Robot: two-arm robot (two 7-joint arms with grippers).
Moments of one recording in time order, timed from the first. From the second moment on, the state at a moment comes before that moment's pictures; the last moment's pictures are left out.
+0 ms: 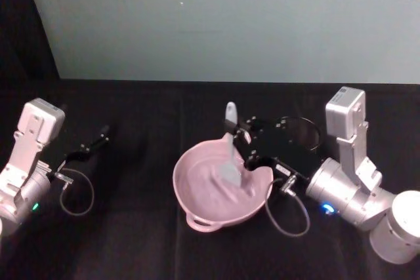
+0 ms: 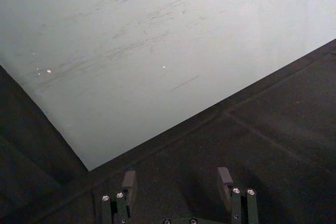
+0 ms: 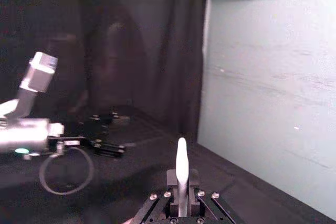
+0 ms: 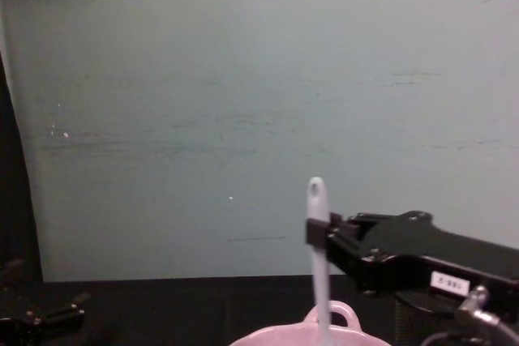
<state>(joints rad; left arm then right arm) -0.20 0.60 0.45 -1.41 -0.25 -0.12 0.03 0.21 0.39 -0.41 -1.54 0.33 -0.12 0.50</state>
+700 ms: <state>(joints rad) -0.20 0.60 0.45 -1.41 -0.25 -0.12 0.03 0.33 0.27 -0.48 -1.37 0.34 -0.16 0.50</state>
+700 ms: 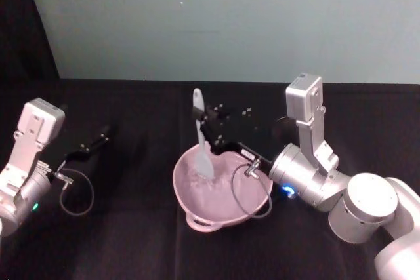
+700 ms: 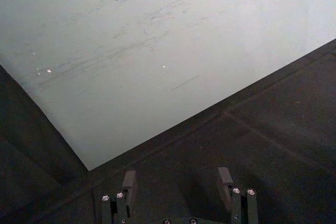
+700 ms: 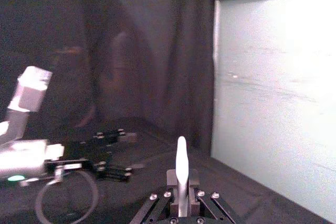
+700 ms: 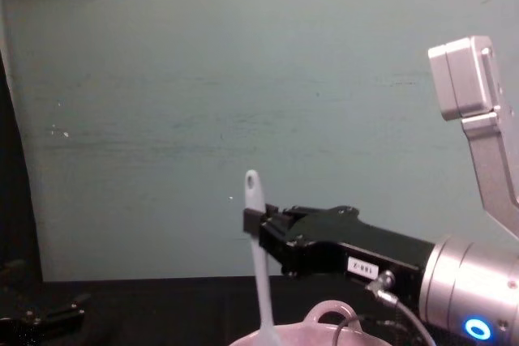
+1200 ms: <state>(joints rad) -0.20 0.60 0.45 -1.41 -0.25 -0.12 0.03 0.30 0.30 -0.41 -1.41 0.29 -0.15 0.41</state>
